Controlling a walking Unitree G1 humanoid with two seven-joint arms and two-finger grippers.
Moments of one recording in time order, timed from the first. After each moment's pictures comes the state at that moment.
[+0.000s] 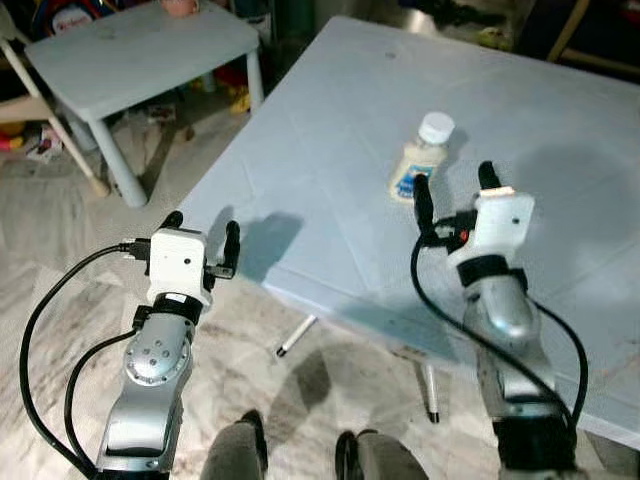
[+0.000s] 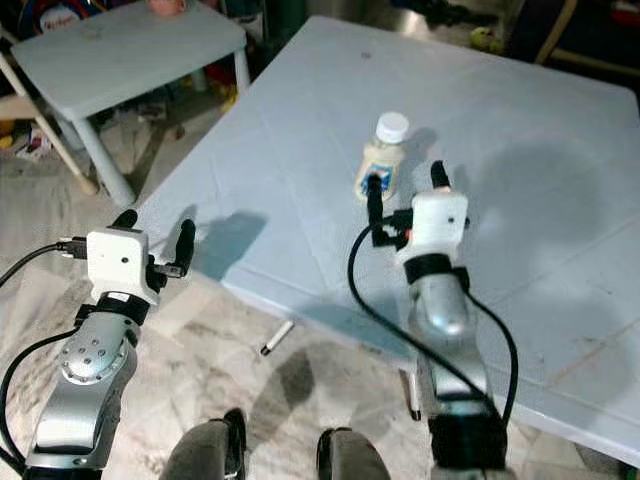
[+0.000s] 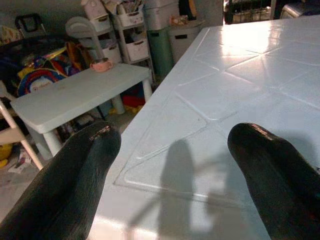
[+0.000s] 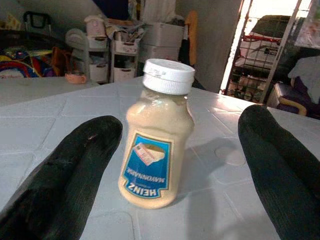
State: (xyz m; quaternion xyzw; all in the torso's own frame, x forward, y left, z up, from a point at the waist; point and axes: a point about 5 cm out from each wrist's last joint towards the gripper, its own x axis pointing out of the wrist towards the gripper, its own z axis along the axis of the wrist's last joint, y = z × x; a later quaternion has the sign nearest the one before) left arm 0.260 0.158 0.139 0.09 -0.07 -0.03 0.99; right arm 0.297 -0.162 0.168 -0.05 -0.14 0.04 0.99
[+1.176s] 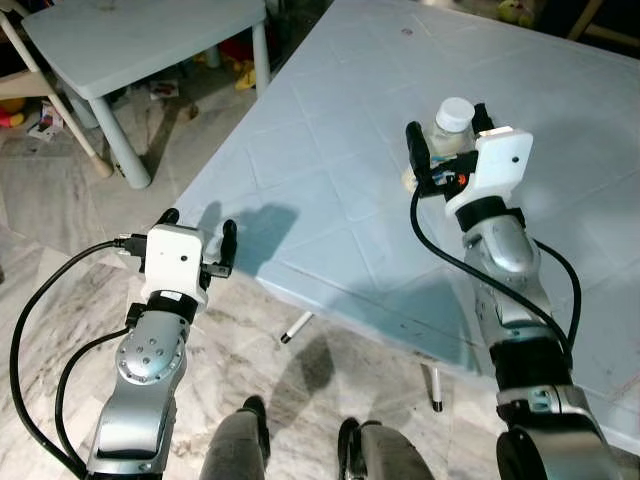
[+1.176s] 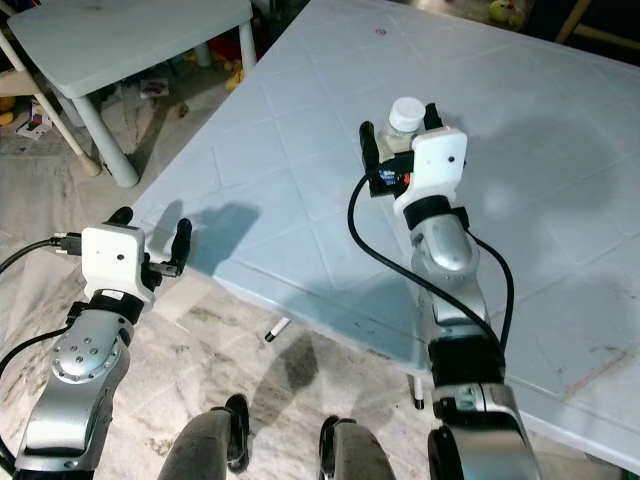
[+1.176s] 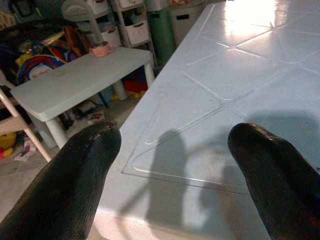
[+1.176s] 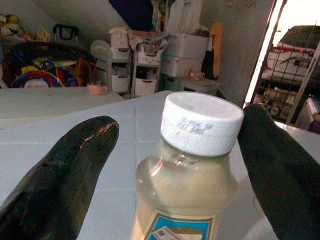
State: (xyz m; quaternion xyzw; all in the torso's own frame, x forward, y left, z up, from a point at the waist) left arm 0.258 0.161 0.145 0.10 -0.06 -0.04 0.99; right arm 0.348 -0.160 0.202 -0.05 -0.19 0.09 0.98
